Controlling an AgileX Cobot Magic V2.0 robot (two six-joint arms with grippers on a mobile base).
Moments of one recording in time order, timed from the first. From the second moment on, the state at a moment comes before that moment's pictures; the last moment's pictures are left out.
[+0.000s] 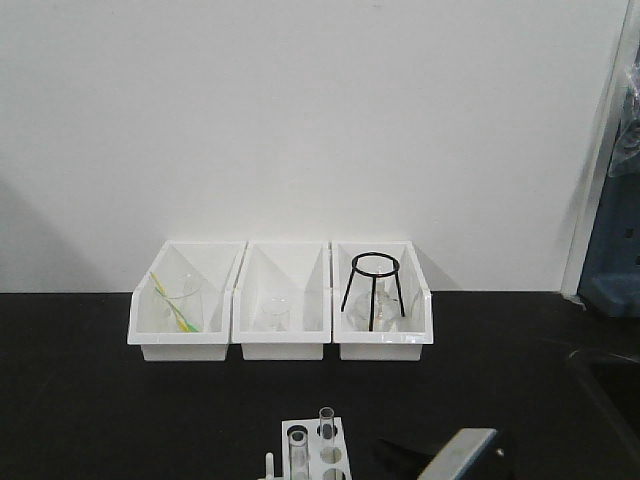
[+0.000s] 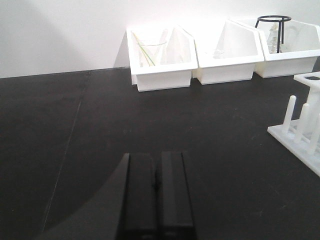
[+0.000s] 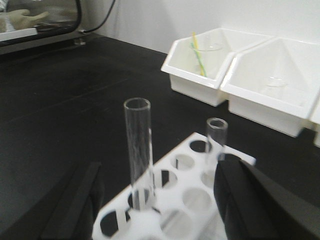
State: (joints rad) left arm -0.11 -0.02 0.03 0.17 0.24 -0.15; right arm 0.53 1.53 -0.46 -0.38 -0.84 0.22
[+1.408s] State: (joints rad) left arm -0.11 -0.02 0.03 0.17 0.24 -0.15; right arm 0.54 1.51 -0.78 -0.52 -0.75 0.41
